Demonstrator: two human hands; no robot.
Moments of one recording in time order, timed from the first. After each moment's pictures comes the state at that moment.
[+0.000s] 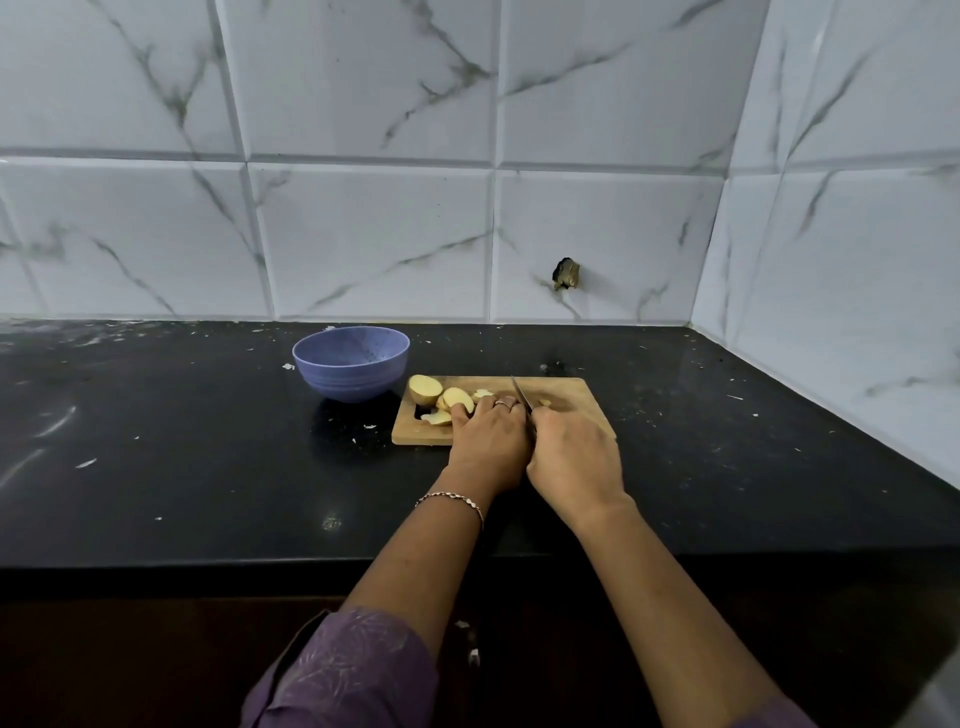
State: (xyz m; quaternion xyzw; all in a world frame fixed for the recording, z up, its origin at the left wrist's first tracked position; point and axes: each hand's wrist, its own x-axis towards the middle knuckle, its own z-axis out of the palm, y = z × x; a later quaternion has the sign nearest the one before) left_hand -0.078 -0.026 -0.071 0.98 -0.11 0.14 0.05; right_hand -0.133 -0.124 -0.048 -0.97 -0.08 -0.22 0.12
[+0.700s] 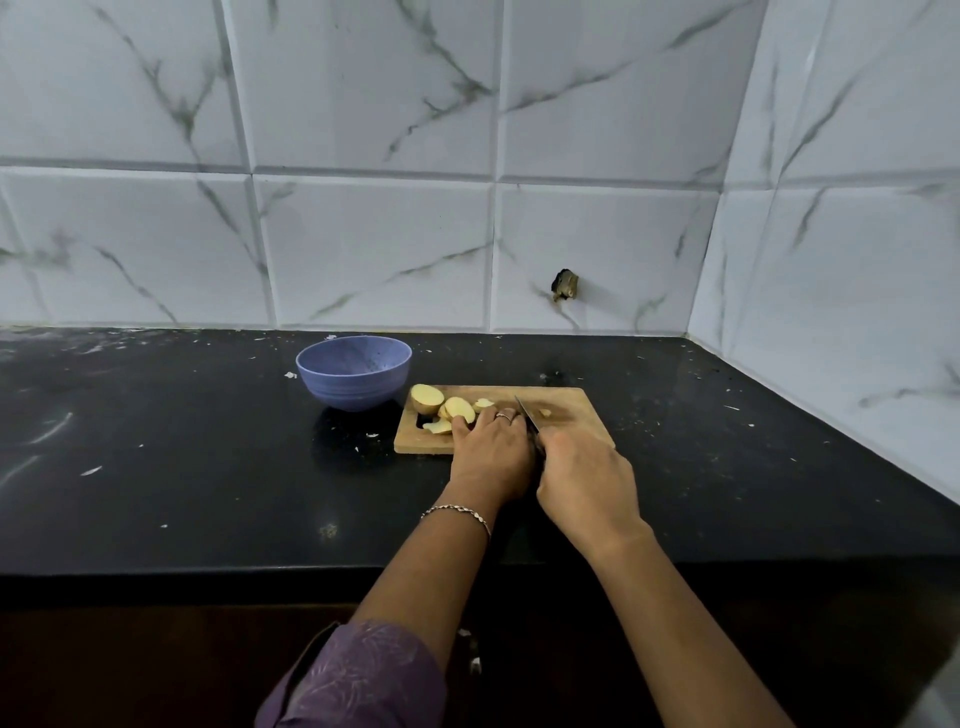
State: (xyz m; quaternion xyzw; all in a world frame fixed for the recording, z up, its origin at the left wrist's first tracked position) left_hand -0.079 -0.028 -0.073 0.98 -0.10 0.14 0.07; right_hand -0.159 -0.128 -0.042 -0.97 -0.07 -0.20 0.13
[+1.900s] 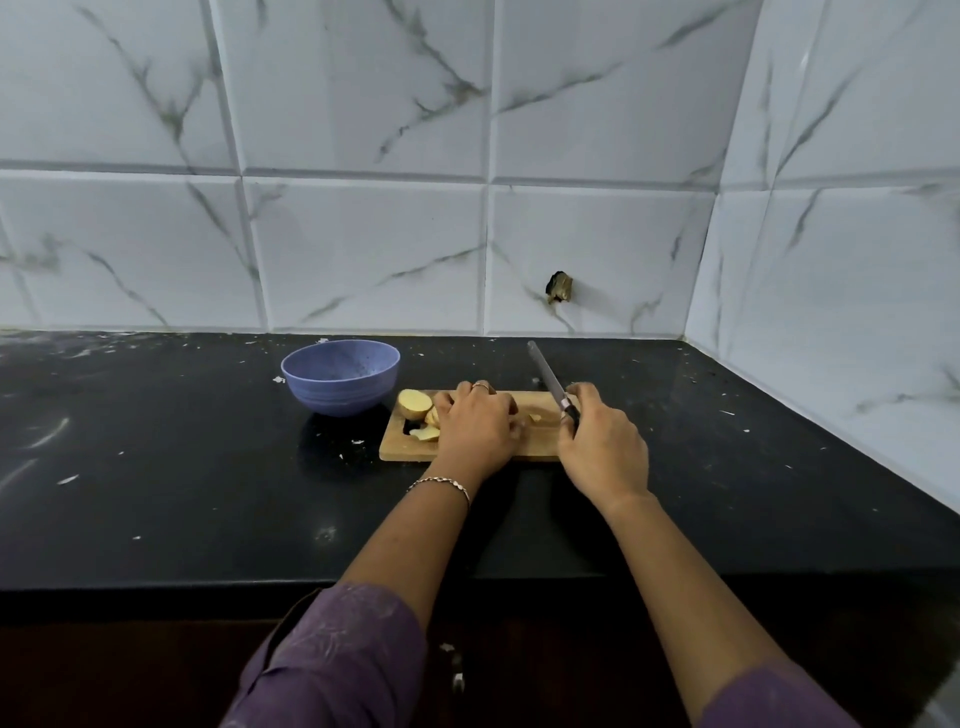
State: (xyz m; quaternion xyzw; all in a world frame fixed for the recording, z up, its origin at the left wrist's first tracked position) left_hand -0.051 -0.025 -0.056 0.98 -0.06 0.19 0.10; right_hand -0.102 -0.161 -0.046 -0.93 0.00 -0.26 0.25
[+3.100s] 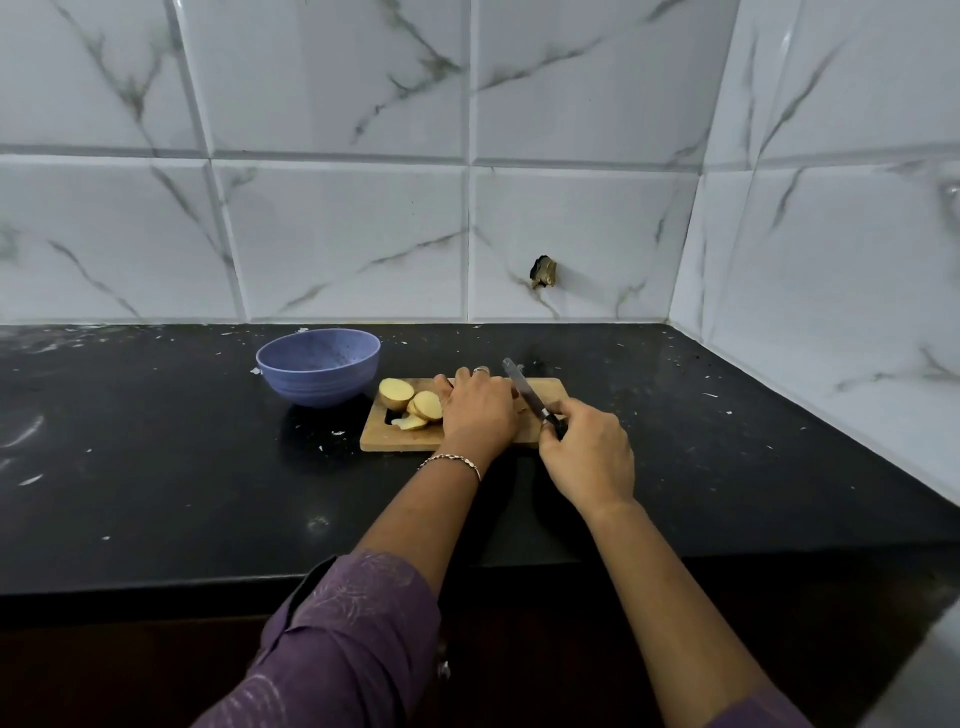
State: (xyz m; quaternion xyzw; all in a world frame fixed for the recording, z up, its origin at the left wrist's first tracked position) left_hand -0.044 -0.051 -0.048 0.98 -0.03 0.17 0.08; right_hand -0.116 -0.162 -0.057 -0.92 0.02 -0.25 0.31
